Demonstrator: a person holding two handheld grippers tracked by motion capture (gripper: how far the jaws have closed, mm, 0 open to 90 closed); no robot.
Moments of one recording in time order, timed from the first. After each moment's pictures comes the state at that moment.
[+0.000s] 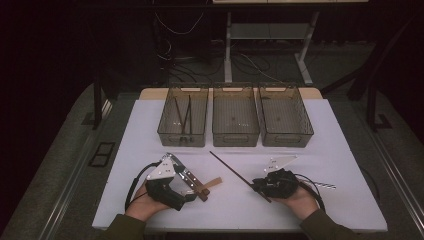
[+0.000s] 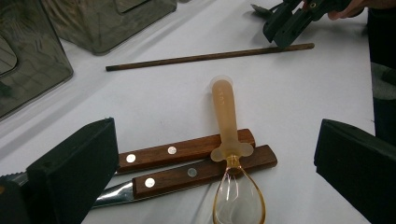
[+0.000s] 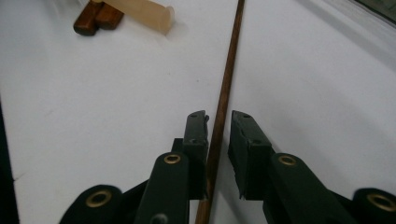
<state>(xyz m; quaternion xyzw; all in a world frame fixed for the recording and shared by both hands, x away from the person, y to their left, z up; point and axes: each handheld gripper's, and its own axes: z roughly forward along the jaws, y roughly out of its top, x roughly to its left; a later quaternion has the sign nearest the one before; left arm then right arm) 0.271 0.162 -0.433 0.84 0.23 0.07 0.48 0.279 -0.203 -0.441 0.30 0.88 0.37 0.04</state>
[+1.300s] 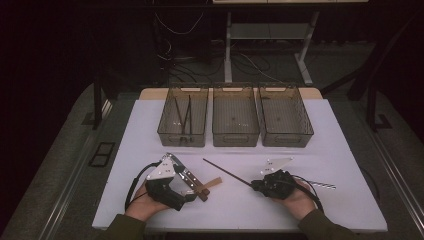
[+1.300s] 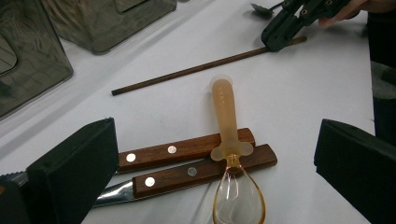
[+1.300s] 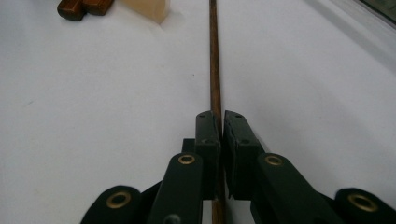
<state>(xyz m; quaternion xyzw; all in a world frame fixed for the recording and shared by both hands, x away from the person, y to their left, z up) 0.271 0.162 -0.433 0.84 0.23 0.07 0.48 0.278 -0.197 -0.445 0.29 0.89 0.35 0.07</state>
